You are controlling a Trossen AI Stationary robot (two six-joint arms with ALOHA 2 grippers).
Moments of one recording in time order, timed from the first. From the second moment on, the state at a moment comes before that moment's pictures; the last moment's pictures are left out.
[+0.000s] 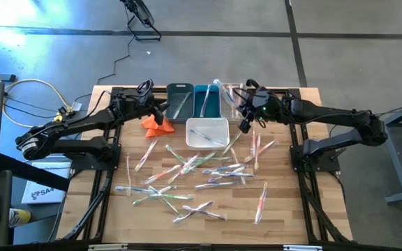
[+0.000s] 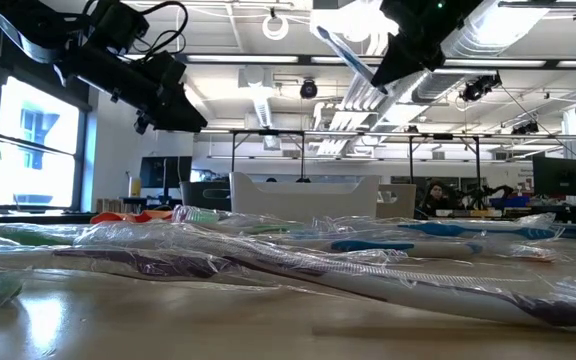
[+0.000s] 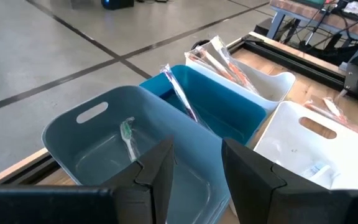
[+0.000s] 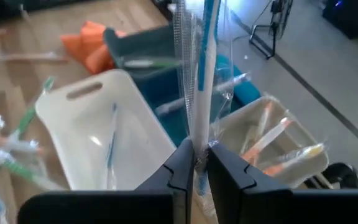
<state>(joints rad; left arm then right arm) 0.62 0.97 0.50 0.19 0.03 -0.16 -0.25 1.18 1.05 -0.50 0.29 0.12</state>
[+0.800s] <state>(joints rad) 0.62 0.97 0.50 0.19 -0.02 -0.16 -0.23 1.46 1.12 -0.23 -0.06 0.11</state>
